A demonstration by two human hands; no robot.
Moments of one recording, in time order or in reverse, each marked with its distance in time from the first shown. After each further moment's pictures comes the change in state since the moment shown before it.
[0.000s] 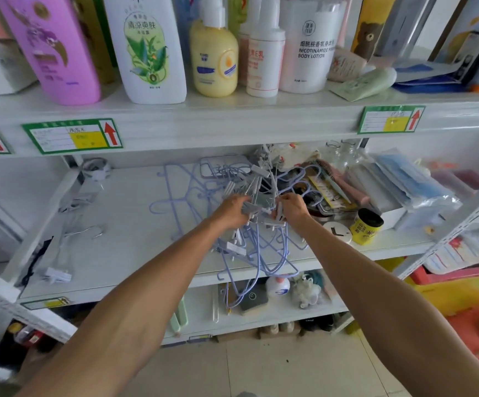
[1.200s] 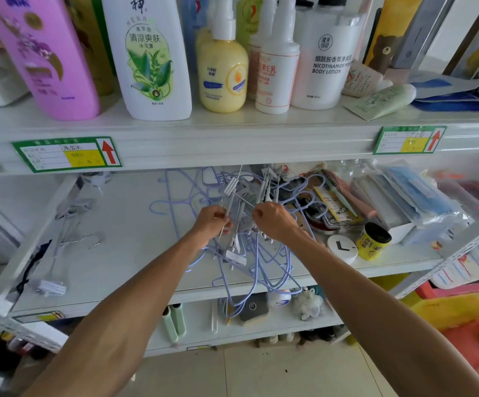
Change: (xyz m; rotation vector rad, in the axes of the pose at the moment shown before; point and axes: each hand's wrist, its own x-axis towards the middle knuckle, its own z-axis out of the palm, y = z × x) left_hand 0.006 -0.057 -0.004 -0.795 0.176 -0.284; right_hand 0.005 -0.016 0.038 -0.793 -0.085 -0.582
